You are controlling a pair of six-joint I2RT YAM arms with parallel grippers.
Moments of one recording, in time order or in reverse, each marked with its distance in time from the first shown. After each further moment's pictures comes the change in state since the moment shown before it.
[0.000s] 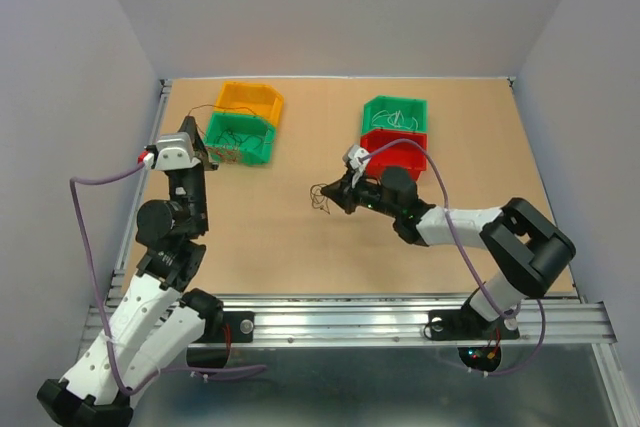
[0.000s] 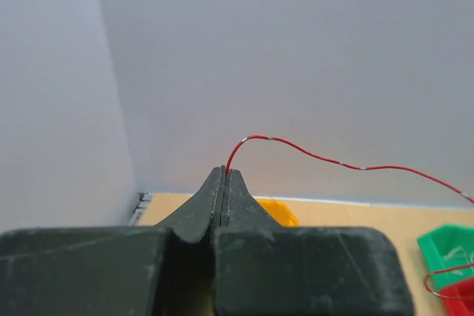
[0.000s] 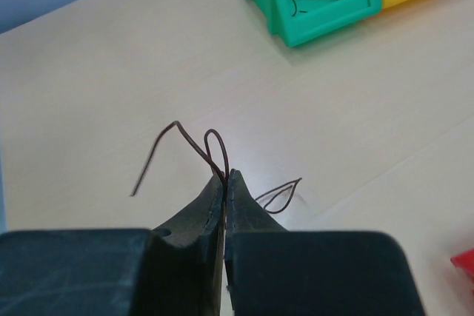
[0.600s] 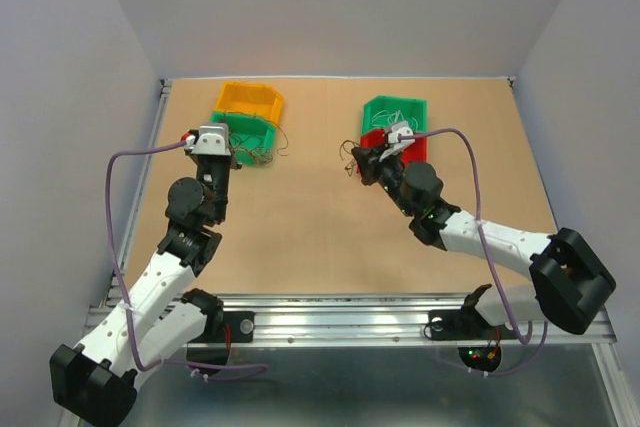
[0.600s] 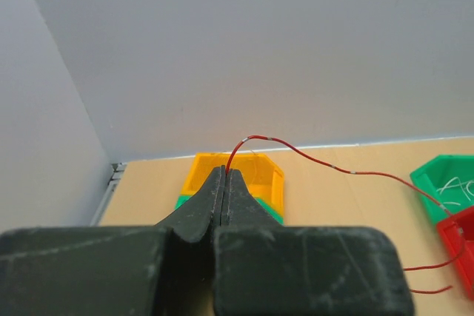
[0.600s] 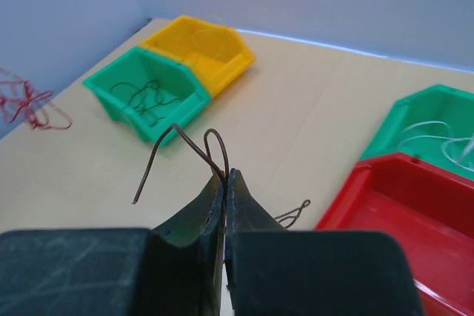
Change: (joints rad) left arm 0.019 0.127 -0.062 0.056 0.071 -0.032; right arm 0.000 -0.289 -0.009 -0.092 0.534 0.072
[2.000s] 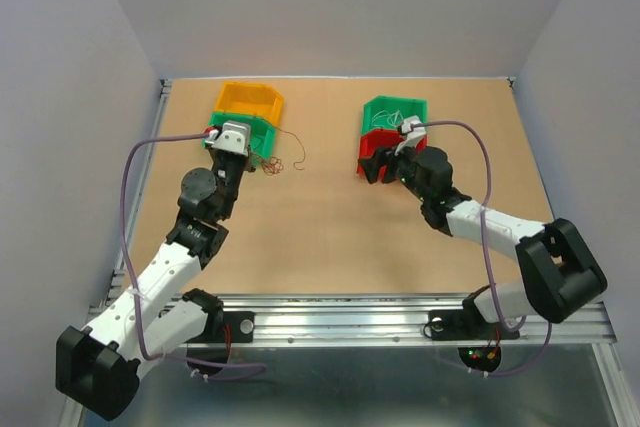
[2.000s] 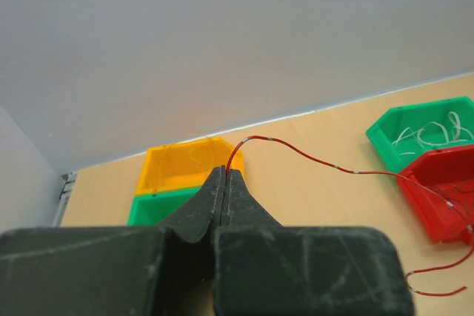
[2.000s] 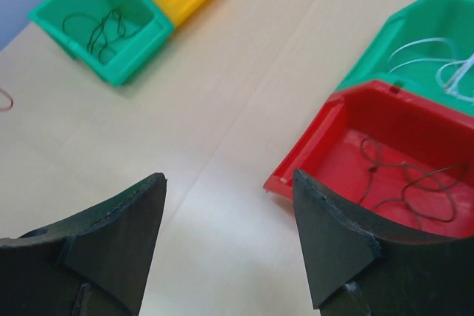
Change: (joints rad) left arm 0.000 0.075 -0.005 -0.019 0.197 -0.006; right arm -0.237 0.028 -0.013 -0.121 -0.228 0.058
